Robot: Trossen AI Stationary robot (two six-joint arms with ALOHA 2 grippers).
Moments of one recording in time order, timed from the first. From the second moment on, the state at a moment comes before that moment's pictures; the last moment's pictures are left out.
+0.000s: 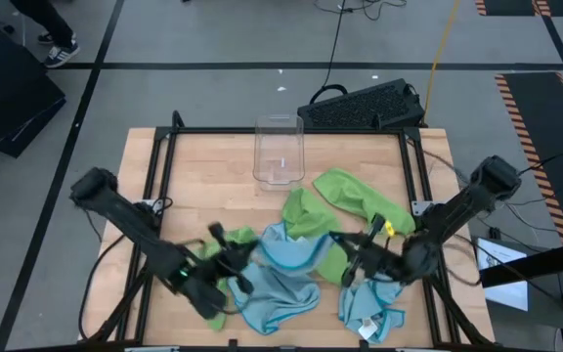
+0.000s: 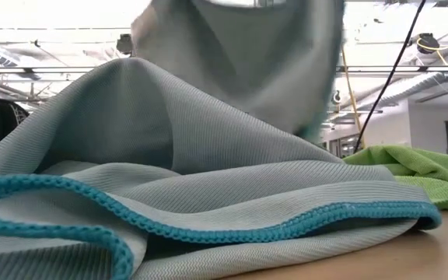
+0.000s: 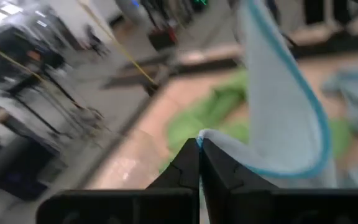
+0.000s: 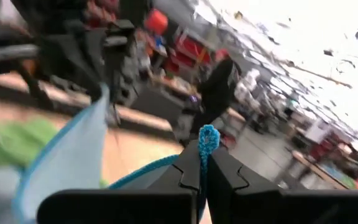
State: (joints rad) left arm -0.69 1.57 1.25 -0.45 -1.21 -0.34; right arm 0.74 1.36 0.71 0.88 1.18 -0.67
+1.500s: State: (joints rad) left arm -0.82 1.51 1.22 -0.18 -0.66 -0.35; right arm 0.59 1.06 0.67 0.08 -0.02 0.48
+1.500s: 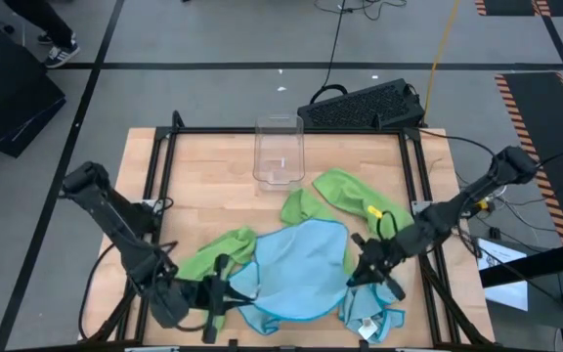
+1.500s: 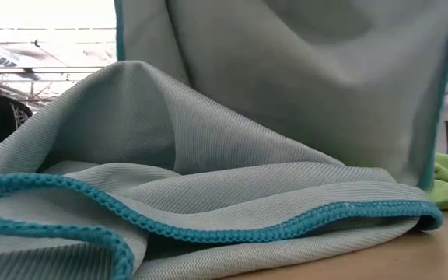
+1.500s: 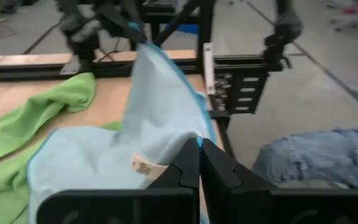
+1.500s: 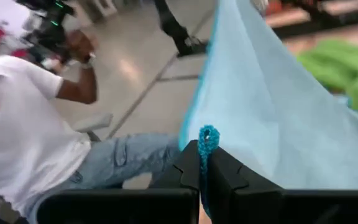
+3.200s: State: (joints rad) left arm -0.83 1.54 1.22 -0.18 -1.09 -0.35; right arm 0.70 1.06 0.67 -0.12 0.58 0.55
